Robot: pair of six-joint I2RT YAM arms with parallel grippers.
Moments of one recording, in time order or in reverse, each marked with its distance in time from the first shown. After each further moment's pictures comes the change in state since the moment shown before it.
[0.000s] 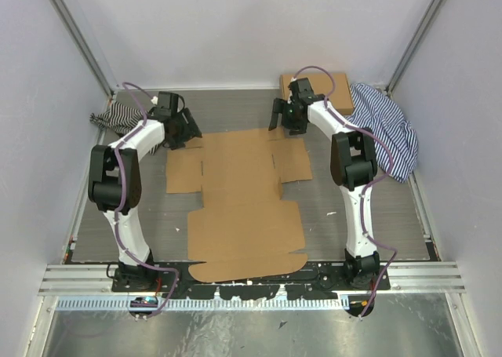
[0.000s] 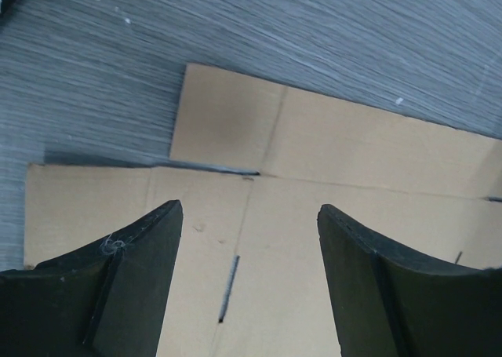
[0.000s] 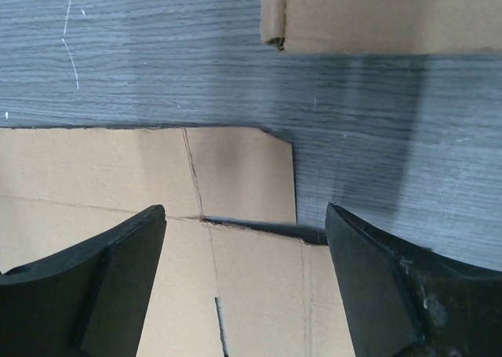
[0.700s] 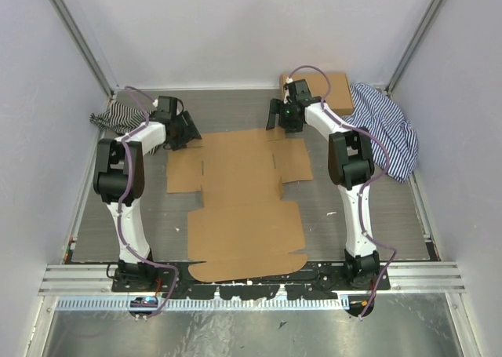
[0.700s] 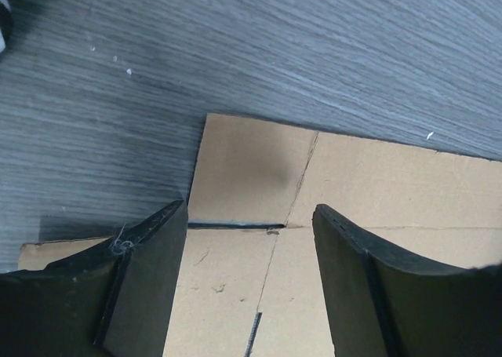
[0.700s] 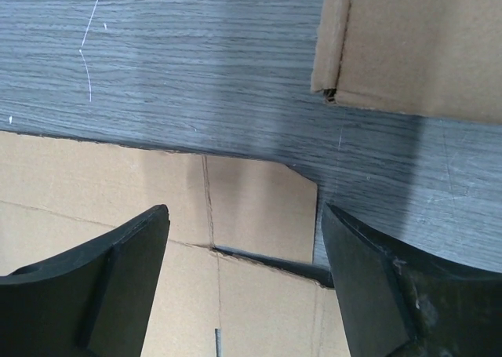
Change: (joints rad) left arm 0.040 0.121 0.001 0.116 0.043 0.032; right arm 0.009 0.038 0.002 0.085 -0.024 -0.050
